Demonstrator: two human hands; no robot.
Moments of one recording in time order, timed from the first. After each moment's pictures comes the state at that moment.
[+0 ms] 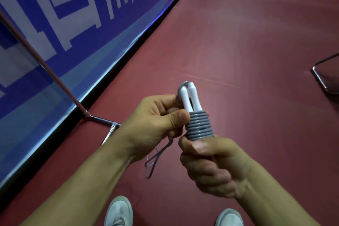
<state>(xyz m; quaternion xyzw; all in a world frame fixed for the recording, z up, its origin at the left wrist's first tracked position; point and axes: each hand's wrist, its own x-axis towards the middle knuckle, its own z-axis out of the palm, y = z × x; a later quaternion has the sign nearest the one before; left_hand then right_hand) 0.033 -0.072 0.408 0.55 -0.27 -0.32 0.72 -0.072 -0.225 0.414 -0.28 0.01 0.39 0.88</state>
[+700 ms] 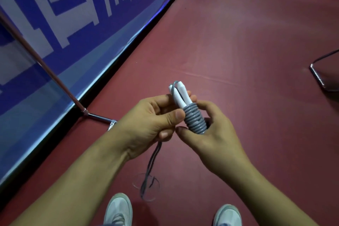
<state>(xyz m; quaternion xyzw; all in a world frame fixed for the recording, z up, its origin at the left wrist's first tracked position) 0.031 -0.069 0.406 0.54 -0.21 -0.37 0.72 -0.067 -0.207 0.413 -0.81 0.18 -0.12 0.55</state>
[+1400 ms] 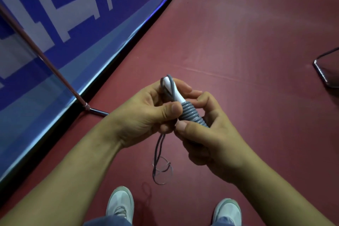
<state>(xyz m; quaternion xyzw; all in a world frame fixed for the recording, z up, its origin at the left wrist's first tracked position) 0.039 -0.058 0.415 0.48 -0.28 -0.41 0.72 -0.072 -0.205 0.423 -0.57 0.07 0.05 0.81</state>
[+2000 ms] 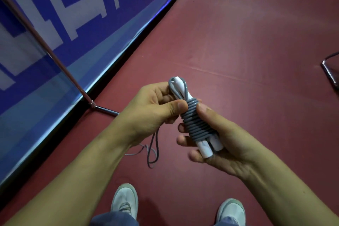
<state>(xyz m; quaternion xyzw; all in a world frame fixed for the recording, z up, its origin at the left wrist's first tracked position) 0.040 -0.053 0.410 0.63 -0.26 -0.27 0.68 -0.066 -0.212 0.419 -0.45 0.14 0.19 0.86</state>
